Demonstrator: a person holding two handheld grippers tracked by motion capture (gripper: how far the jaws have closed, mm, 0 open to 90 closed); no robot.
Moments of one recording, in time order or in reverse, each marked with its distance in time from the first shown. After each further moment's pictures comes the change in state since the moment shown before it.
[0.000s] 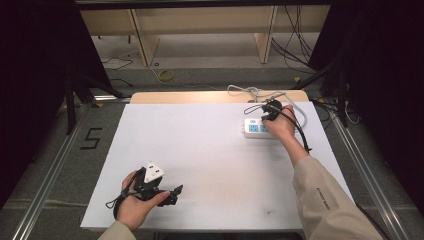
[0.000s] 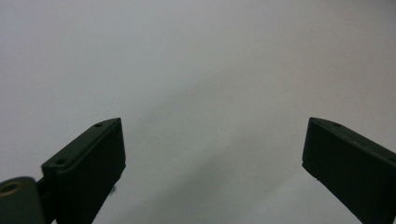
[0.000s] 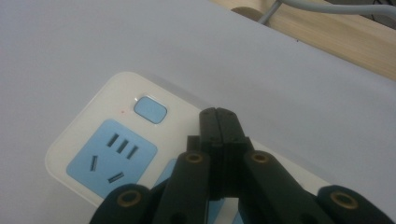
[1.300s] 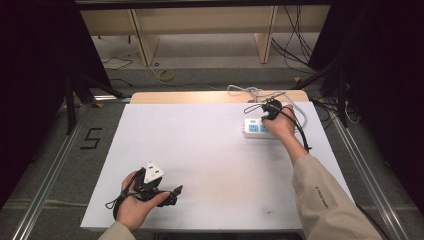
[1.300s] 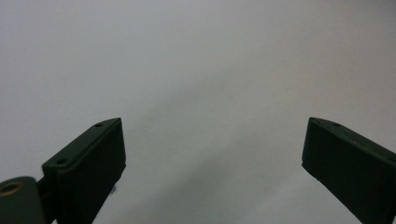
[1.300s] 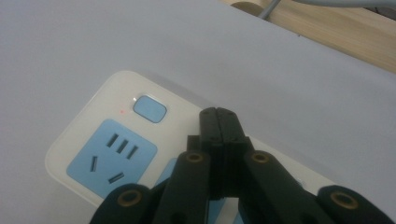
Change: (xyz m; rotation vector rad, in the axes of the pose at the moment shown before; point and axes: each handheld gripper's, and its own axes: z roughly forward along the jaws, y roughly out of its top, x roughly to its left) left arm -0.001 -0.001 0.000 -0.003 0.002 -0.003; right arm 0.000 0.001 0.001 0.017 0.004 0.013
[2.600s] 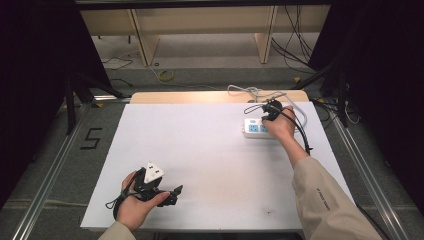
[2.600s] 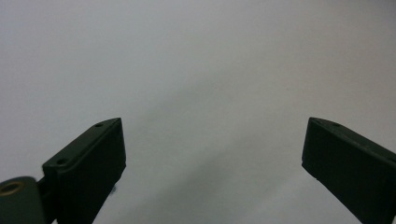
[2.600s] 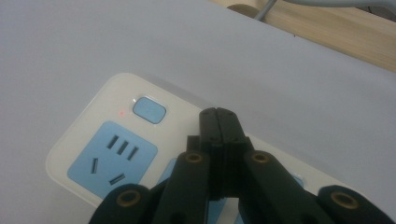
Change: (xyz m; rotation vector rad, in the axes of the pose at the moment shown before) left arm 0.000 0.000 0.000 0.002 0.002 0.000; right arm 0.002 -0.003 -0.001 -0.018 -0.014 0.022
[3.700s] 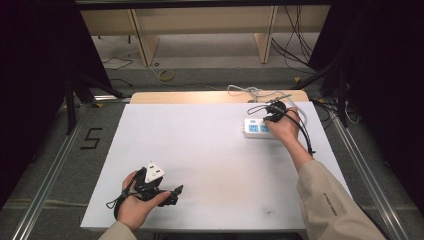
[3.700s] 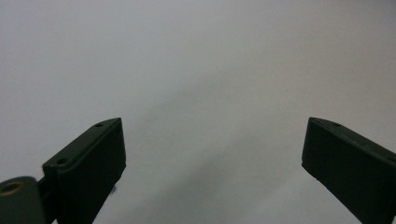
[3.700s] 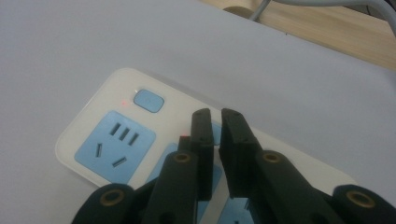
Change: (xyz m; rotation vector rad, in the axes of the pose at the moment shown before) left arm -0.001 0.001 0.001 0.003 0.001 0.001; right arm -0.005 -0.008 -0.013 -0.024 0.012 0.019
